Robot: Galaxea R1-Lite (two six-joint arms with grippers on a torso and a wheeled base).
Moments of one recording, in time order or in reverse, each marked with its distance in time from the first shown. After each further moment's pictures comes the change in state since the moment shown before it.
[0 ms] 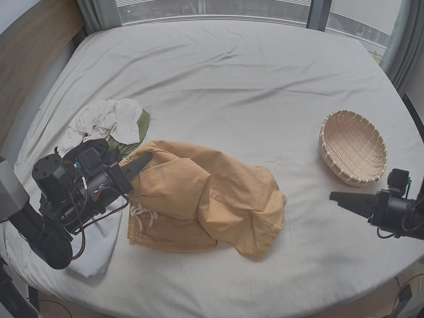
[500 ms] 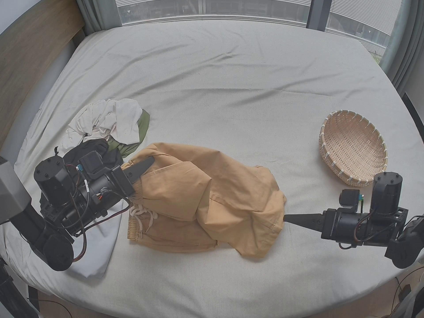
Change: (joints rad) left arm -0.011 0.007 0.005 0.000 0.001 0.007; right arm 0.078 0.408 0.029 -0.309 -0.017 0.020
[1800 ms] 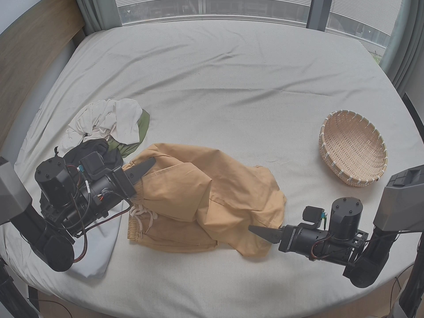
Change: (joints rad) left arm -0.005 0.001 0.003 0.000 0.004 0.002; right arm 0.157 0.379 0.000 -0.520 -0.181 0.020
